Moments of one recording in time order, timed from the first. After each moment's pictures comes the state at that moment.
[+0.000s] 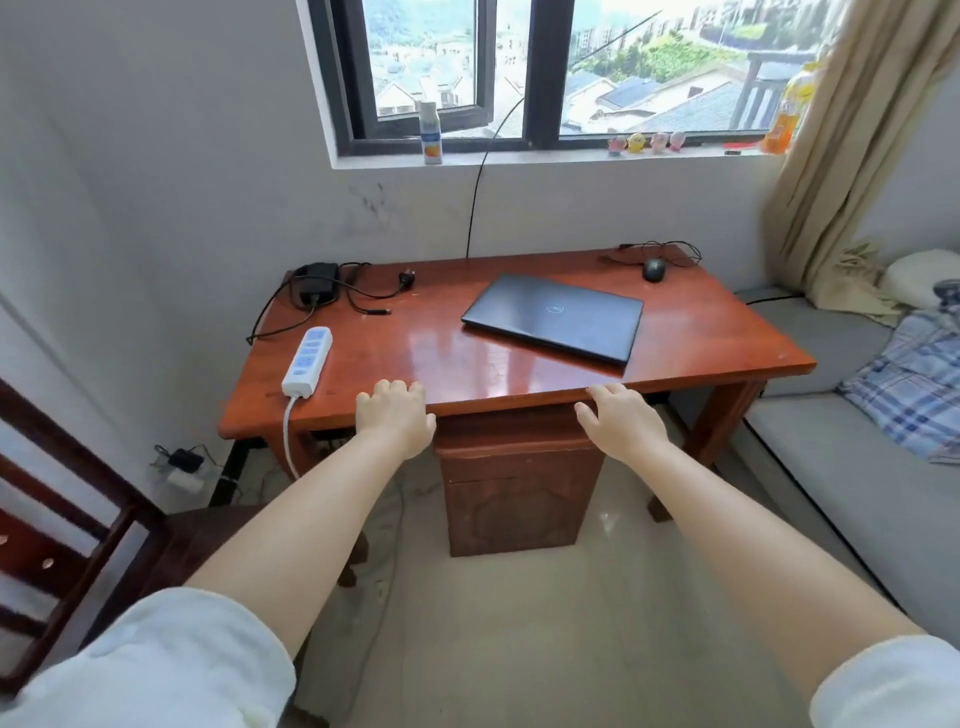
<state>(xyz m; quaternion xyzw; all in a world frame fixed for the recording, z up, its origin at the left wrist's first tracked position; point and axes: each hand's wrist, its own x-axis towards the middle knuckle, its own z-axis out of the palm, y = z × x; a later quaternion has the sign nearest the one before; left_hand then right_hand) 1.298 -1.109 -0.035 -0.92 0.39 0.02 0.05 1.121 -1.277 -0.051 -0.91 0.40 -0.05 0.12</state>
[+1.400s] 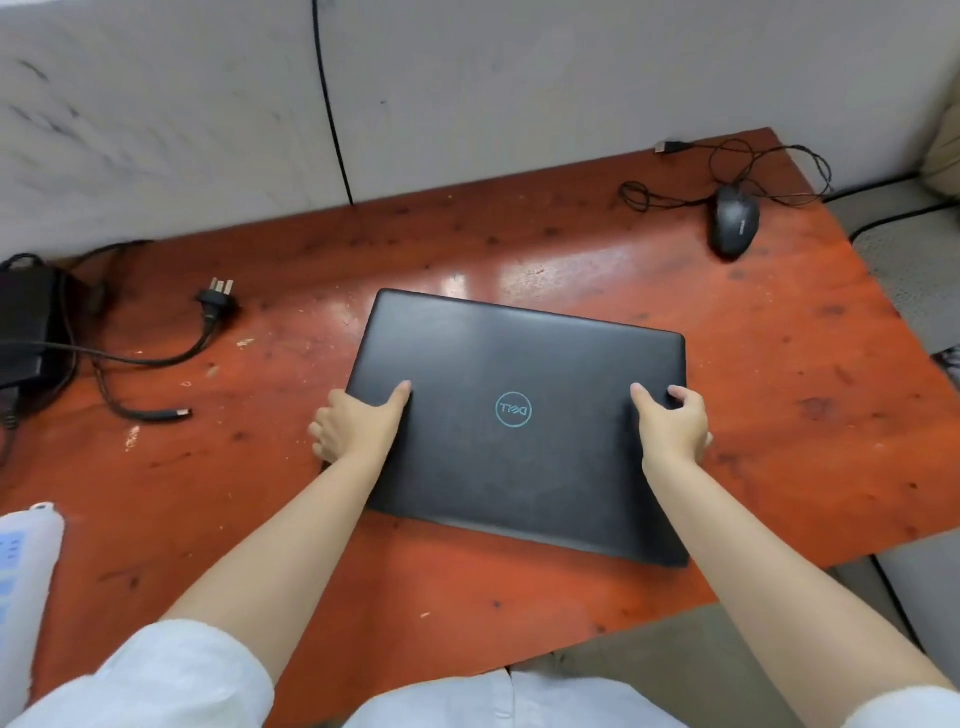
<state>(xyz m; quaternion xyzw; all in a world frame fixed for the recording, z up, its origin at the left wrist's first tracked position) 1.576 -1.543 -0.203 -0.96 -0.02 0.20 -0.21 1.356 -1.706 -0.206 -0.46 0.76 -0.22 0.40</state>
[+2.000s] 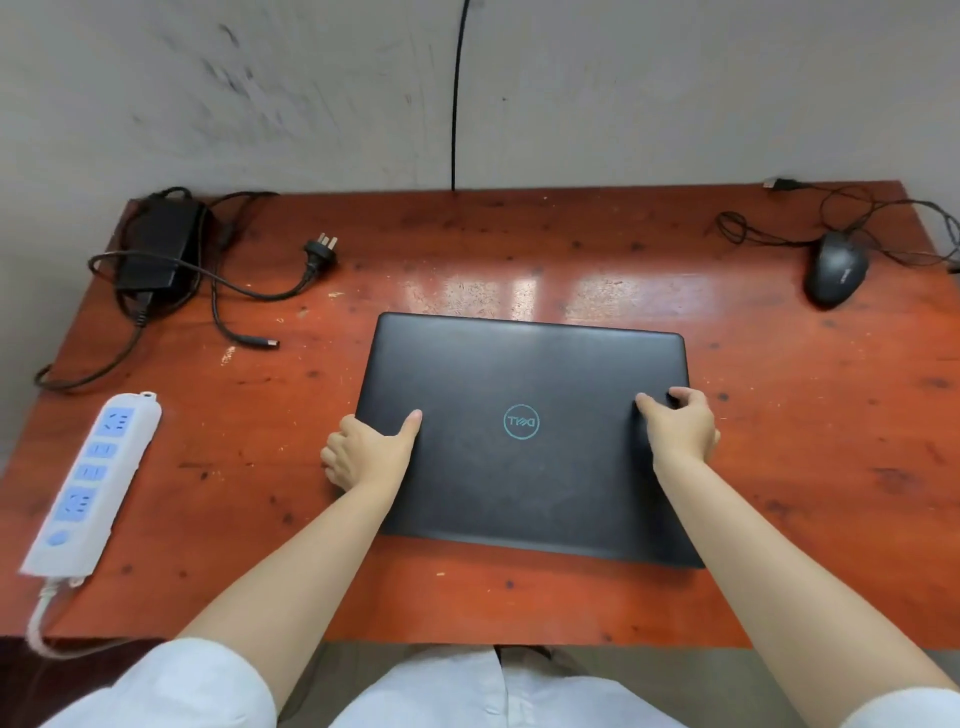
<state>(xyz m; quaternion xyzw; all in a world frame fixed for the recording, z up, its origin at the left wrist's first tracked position) 1.541 -1.475 -0.203 -0.95 -0.13 0.15 -0.23 1.390 -1.700 -0.203 -0.59 0.68 -0.15 0.41</state>
